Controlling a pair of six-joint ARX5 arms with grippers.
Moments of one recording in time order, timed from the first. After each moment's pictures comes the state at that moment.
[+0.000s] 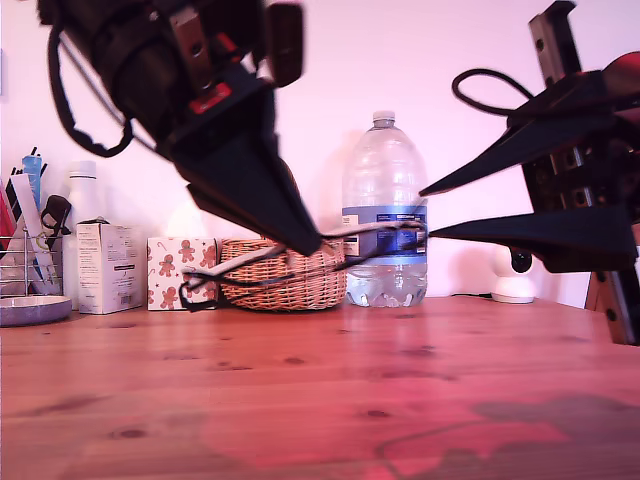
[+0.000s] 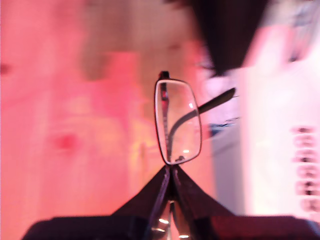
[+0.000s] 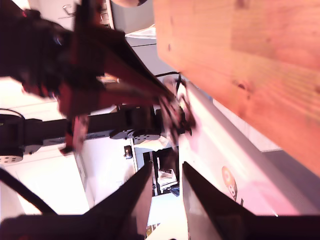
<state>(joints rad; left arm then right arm) -0.67 1.61 1.12 -0.73 0.68 0.54 0.30 1.42 0.56 -0.12 -1.32 0.62</state>
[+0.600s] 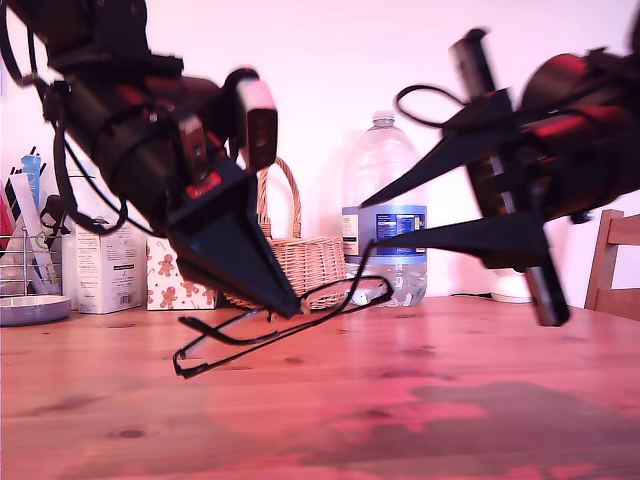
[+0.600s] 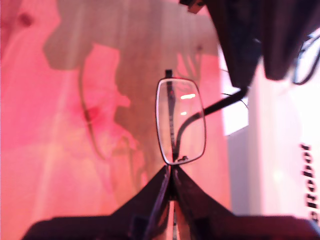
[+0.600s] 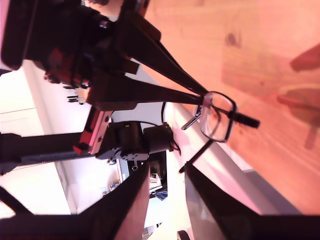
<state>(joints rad) -0.55 1.76 1.12 -0.67 0.79 0.55 0.37 1.57 0.73 -0.13 -1.22 0.66</state>
